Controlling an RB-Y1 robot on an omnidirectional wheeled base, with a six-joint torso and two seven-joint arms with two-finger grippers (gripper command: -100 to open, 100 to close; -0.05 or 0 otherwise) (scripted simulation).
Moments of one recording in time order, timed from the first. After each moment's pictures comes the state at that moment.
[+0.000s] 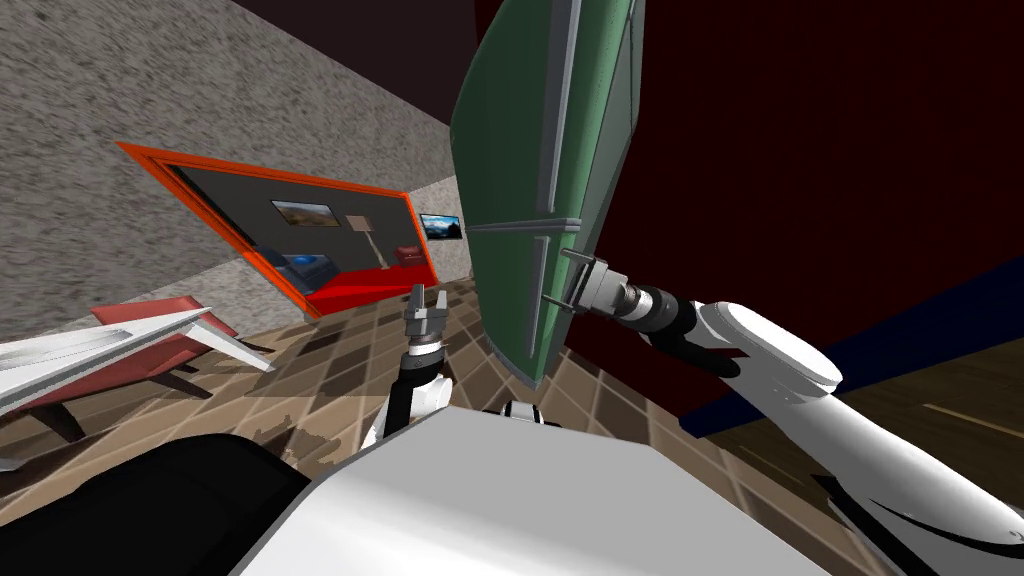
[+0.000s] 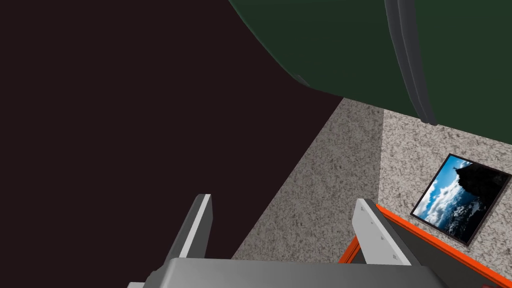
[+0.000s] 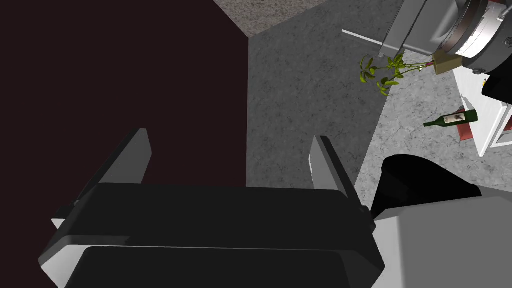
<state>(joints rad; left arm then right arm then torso) 0.47 -0.01 0.03 -2.32 0.03 -0.59 0.04 -0.28 -0.99 0.08 -2.30 0.58 -0.54 0.51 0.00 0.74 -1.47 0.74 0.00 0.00</state>
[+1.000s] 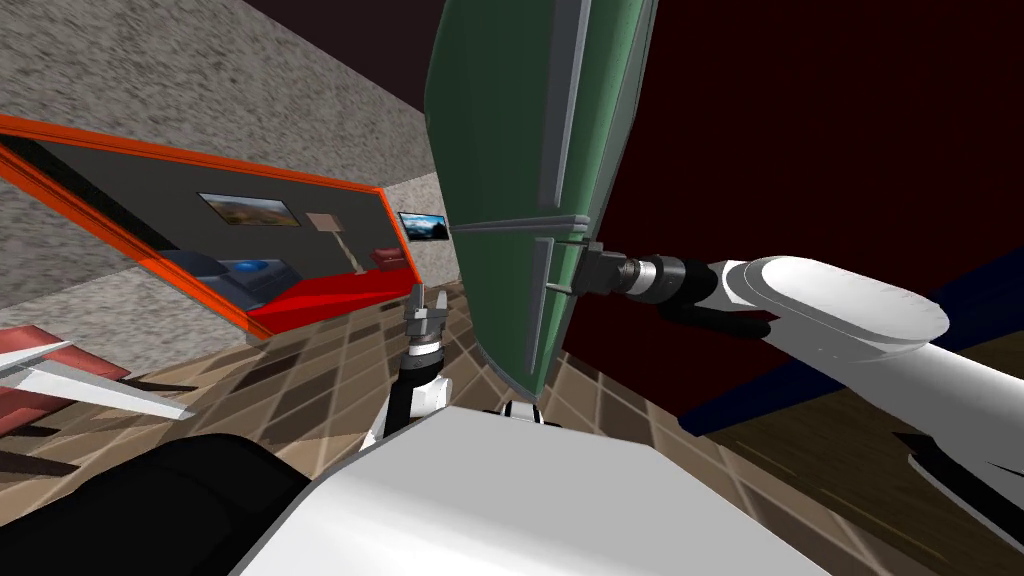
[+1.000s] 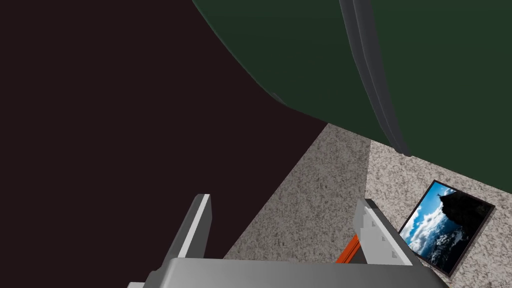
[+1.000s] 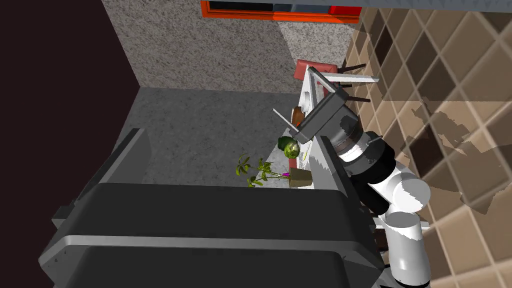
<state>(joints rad) 0.47 -0.01 0.03 -2.32 0.03 -0.59 0.04 -0.51 -1.26 0.12 -2.22 0.73 -0.52 0.69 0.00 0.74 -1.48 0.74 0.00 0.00</state>
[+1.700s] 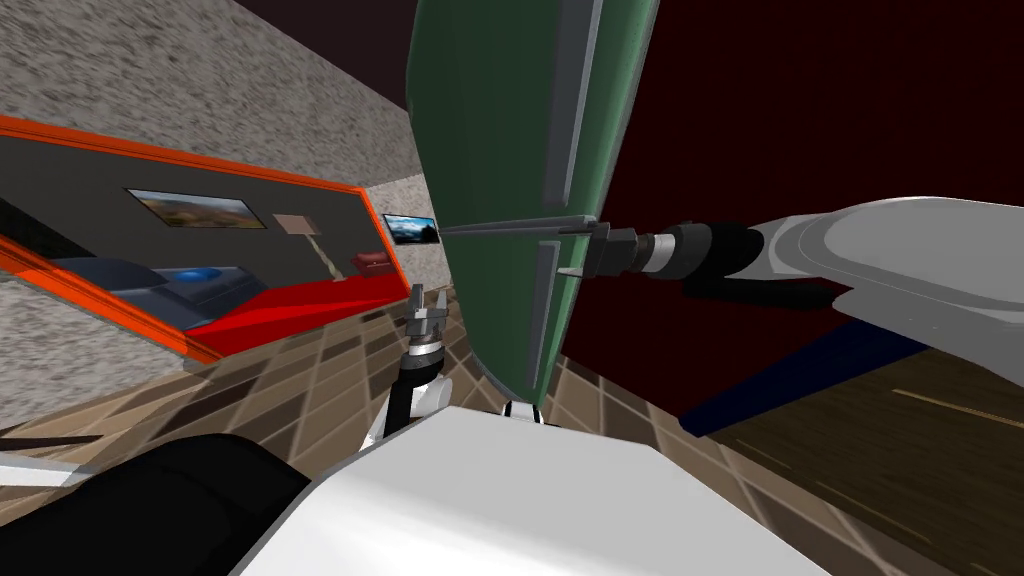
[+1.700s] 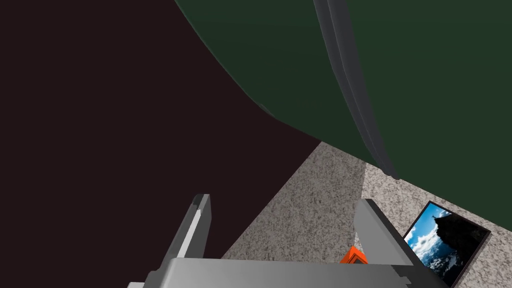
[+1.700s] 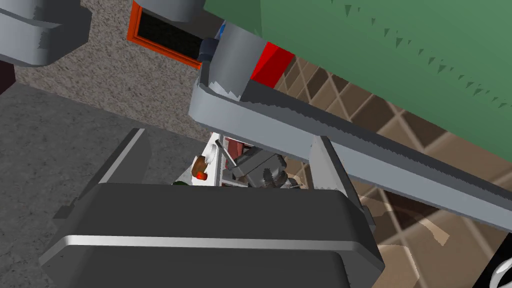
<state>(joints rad) 0.47 -0.01 0.03 -2.32 0.03 -0.59 0.04 -0.66 -1.46 0.14 -2.17 0.83 -0.53 0.83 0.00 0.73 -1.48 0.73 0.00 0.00</state>
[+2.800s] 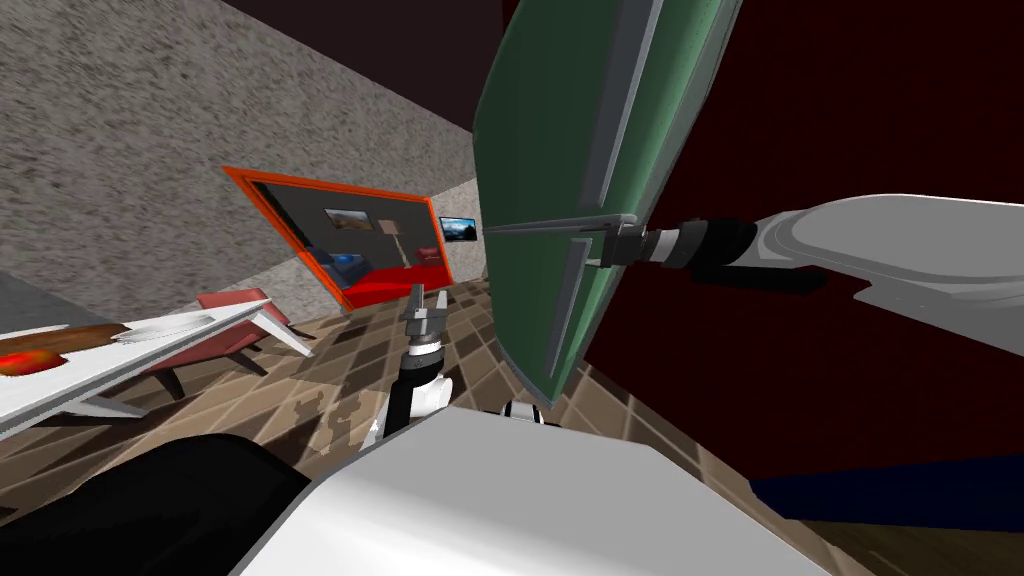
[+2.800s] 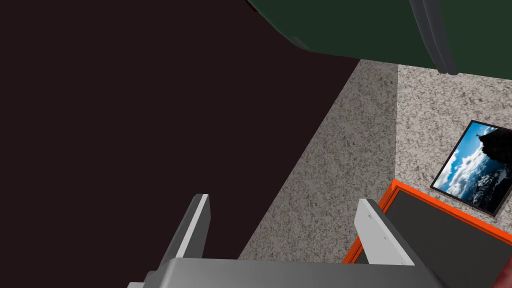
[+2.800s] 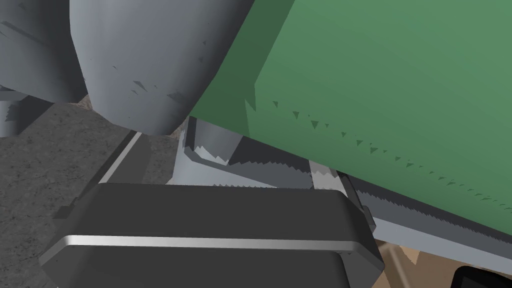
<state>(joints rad) 0.47 -0.01 0.03 -2.32 0.03 -0.59 0.04 -0.66 -1.52 0.18 -1.94 0.90 -0.53 0.88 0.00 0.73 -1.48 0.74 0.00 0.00</state>
